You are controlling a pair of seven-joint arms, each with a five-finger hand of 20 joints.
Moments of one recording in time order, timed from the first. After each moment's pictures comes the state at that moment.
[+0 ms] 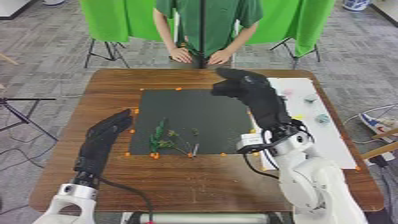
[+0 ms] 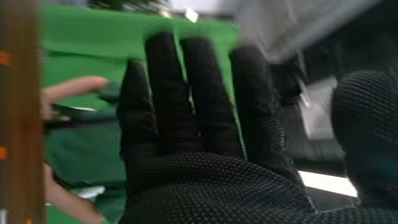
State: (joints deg) left arm 123.4 -73.5 -96.9 -118.3 68.0 -5.2 12.6; right arm -103.1 -79.3 84.7 -119.6 -73.5 -15.5 -4.7
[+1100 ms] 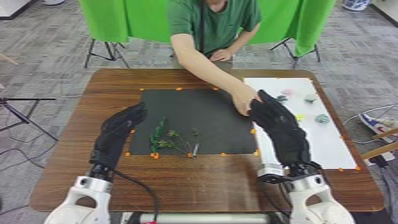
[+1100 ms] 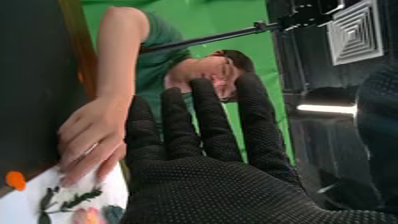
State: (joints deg) left arm 119.2 -72.2 -91.2 -117.5 68.5 -4.7 14.5; right arm -118.5 -75.9 87.7 -118.4 -69.3 -6.6 -15.2
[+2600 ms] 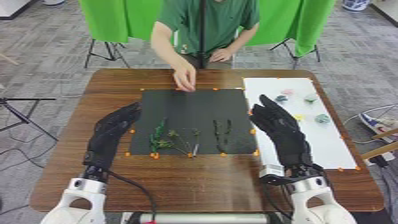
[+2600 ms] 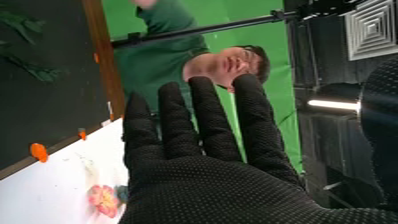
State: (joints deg) left arm 120.6 -72.9 -93.4 -117.9 68.8 -4.0 14.7; right arm -119.5 -77.2 88.9 -118.3 -70.2 -5.9 -12.7
